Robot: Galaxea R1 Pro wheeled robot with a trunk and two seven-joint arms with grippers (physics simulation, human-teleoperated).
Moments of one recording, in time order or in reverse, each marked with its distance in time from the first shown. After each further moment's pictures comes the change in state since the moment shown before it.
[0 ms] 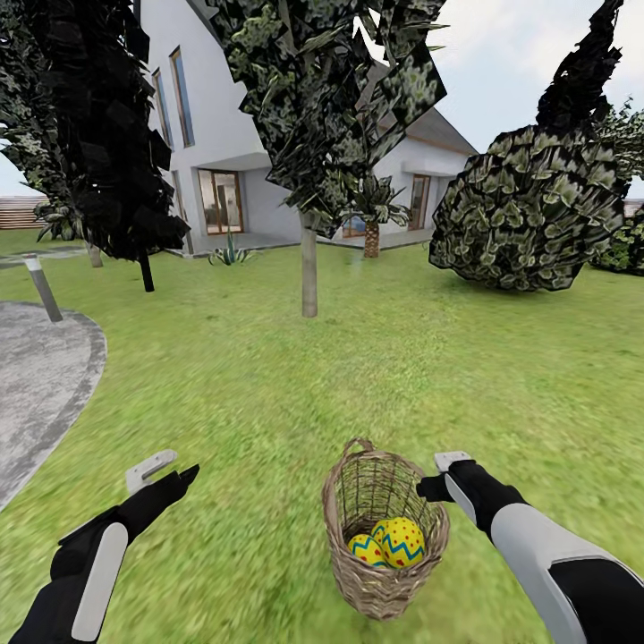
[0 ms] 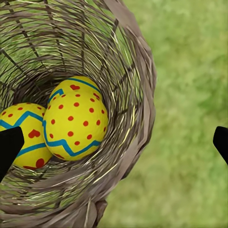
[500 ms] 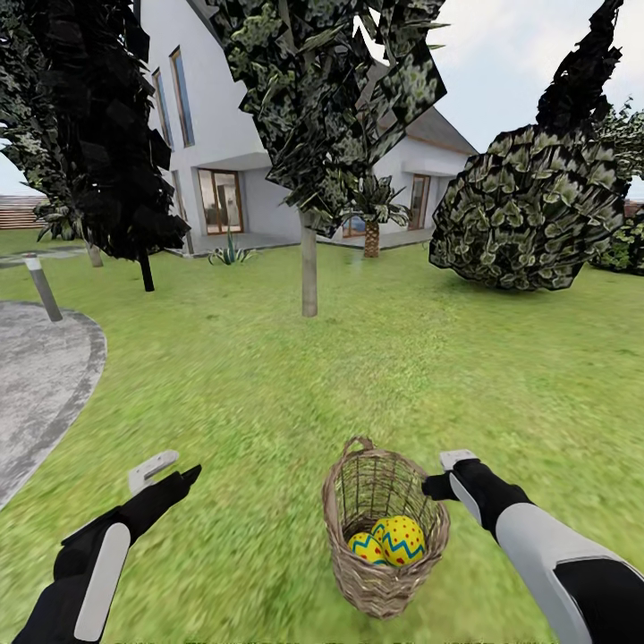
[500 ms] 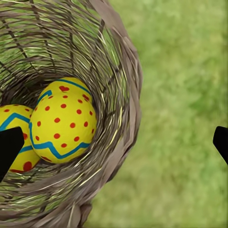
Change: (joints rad) left arm 0.000 -0.010 0.001 -0.001 0.002 0.003 0.001; right arm 0.000 -0.018 0.004 -0.007 0.005 -0.004 -0.007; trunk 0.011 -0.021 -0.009
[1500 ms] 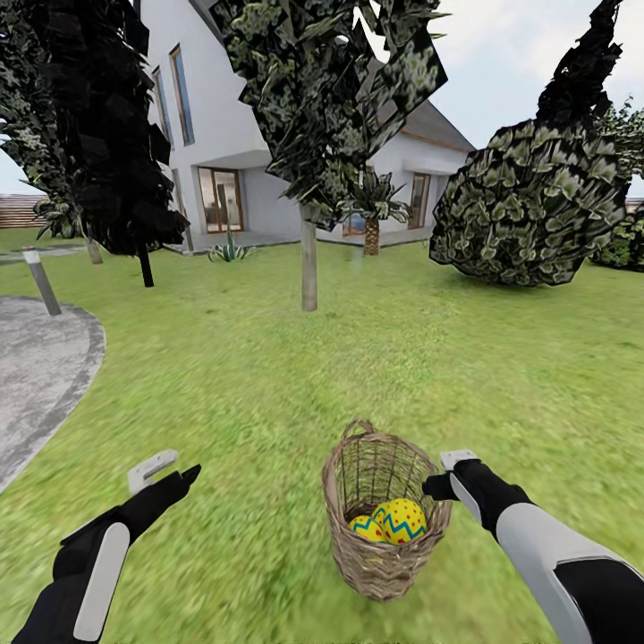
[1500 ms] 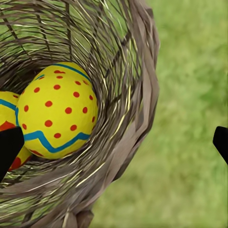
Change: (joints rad) left arm 0.000 0.001 0.000 -0.002 0.000 0.000 0.000; right arm 0.000 -0.001 0.000 0.000 0.000 0.000 0.000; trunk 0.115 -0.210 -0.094
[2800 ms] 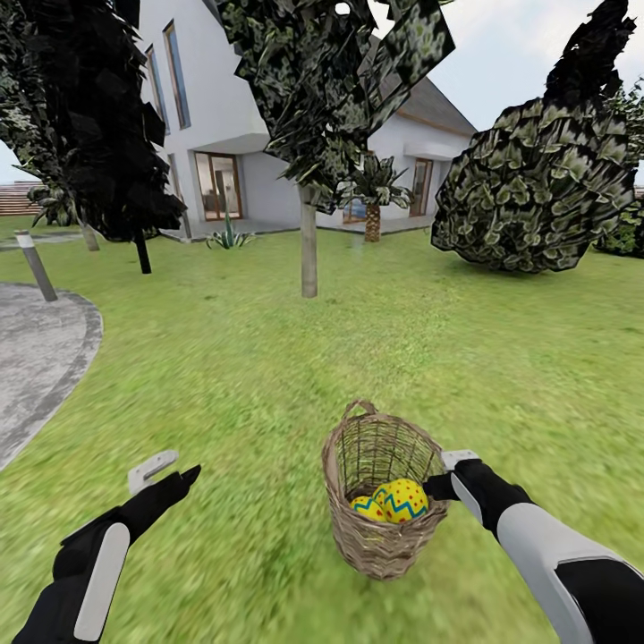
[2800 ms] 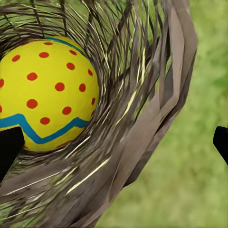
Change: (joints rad) left arm 0.000 0.000 0.000 0.003 -0.003 0.002 0.000; right arm 0.000 -0.003 -0.003 0.000 0.000 0.000 -0.001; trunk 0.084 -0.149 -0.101
